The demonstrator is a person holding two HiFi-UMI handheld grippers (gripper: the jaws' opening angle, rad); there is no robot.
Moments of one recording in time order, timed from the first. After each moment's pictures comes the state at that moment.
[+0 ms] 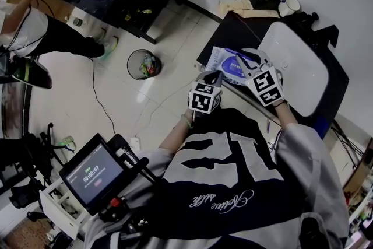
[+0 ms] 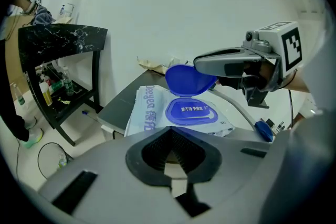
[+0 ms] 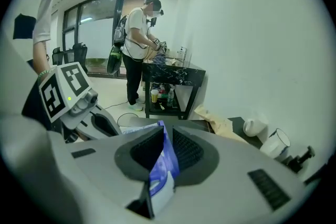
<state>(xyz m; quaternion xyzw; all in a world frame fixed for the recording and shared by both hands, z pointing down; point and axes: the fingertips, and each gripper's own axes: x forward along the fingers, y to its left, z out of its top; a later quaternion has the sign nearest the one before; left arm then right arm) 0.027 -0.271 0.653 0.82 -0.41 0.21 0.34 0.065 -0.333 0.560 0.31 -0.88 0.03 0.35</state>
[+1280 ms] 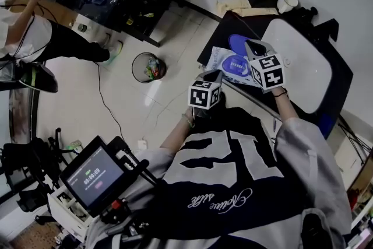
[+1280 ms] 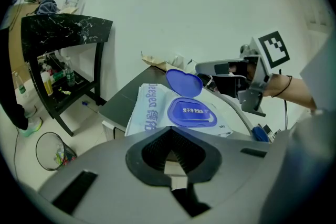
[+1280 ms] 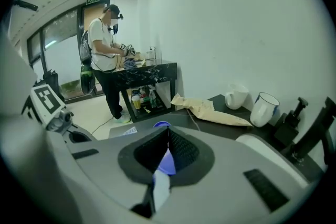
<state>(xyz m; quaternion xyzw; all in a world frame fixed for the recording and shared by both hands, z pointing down) 0.021 -0.277 0.660 0.80 -0.40 0.21 0.39 0.101 -0.379 0.580 0.43 -0.84 0.16 0.31</state>
